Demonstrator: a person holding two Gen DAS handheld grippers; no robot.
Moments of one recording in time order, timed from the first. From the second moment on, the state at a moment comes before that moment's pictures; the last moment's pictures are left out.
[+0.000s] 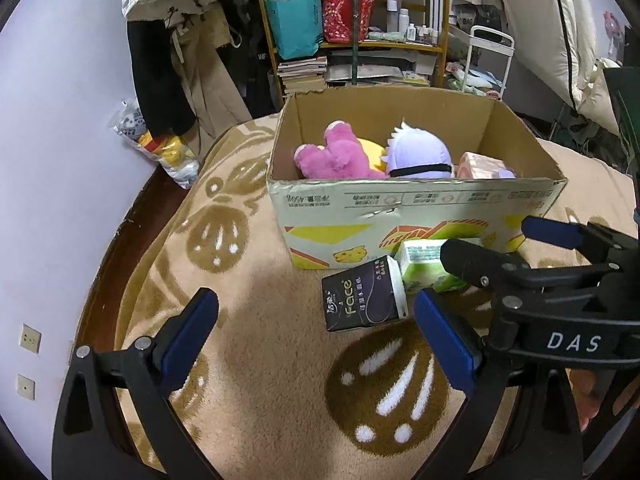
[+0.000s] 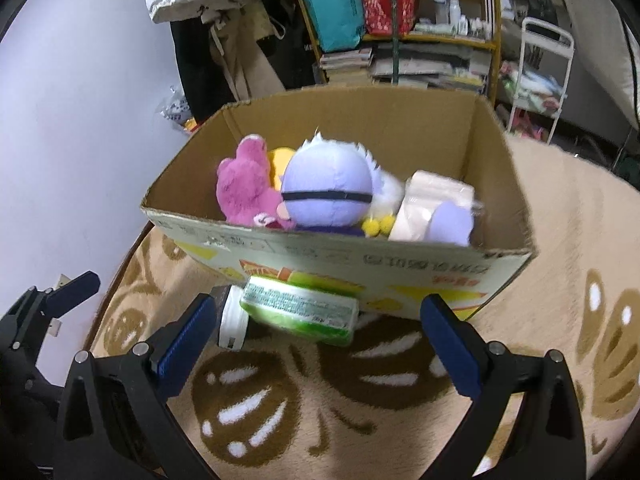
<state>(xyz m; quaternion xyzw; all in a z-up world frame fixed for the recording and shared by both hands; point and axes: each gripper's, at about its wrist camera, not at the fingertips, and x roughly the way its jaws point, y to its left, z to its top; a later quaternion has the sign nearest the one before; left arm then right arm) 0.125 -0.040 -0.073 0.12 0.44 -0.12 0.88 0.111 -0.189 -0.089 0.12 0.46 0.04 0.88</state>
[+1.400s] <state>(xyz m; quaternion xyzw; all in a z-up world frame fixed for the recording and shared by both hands) 0.153 -0.047 -0.148 0.04 0.54 -0.18 0.82 0.143 -0.183 -0.141 0.18 0.52 0.04 0.84</state>
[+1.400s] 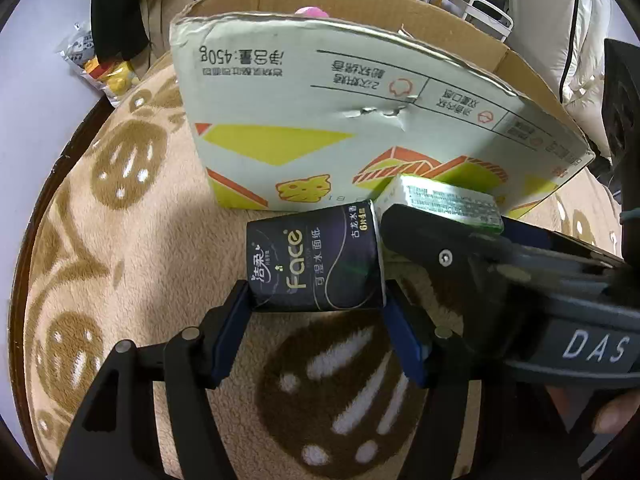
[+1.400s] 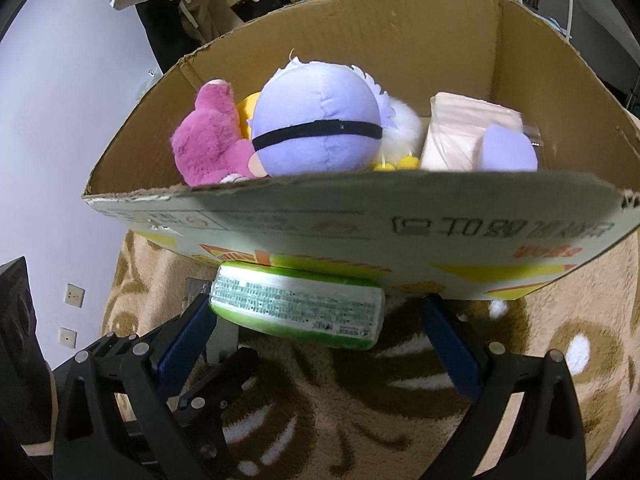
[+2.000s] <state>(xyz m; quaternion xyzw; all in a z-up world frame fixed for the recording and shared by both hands) 0.156 -0.045 -0.146 0.03 0.54 -0.19 0.82 0.141 -0.185 -0.141 0.17 0.52 0.03 0.84</state>
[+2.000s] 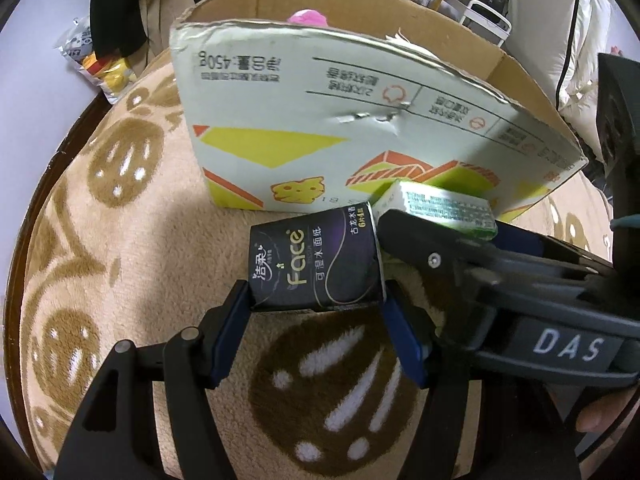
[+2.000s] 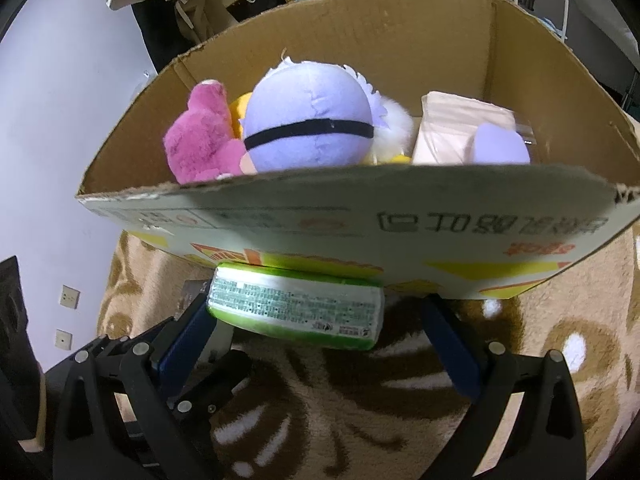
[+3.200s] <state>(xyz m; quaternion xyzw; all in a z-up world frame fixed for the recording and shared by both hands) 0.147 -0.048 -0.155 -0.04 0.55 -0.16 0.82 0.147 -0.211 -0.159 0.21 0.57 0.00 0.79</state>
